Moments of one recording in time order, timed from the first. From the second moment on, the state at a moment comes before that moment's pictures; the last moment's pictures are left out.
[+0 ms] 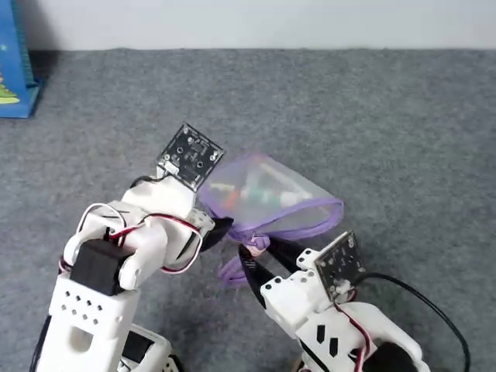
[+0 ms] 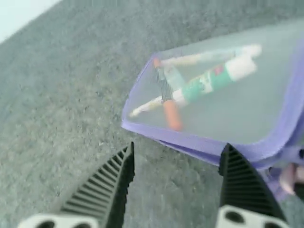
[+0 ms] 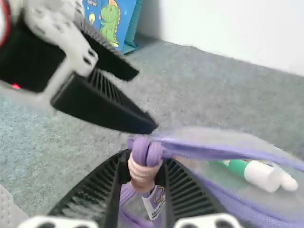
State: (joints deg) left arm 17.8 -50.0 31.3 81.5 -10.7; right arm -43.1 -103.1 64.1 65.9 -6.7
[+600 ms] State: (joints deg) left arm 27.3 -69.9 41.3 87.6 -16.2; right arm -43.1 -103.6 58.8 65.9 -1.3
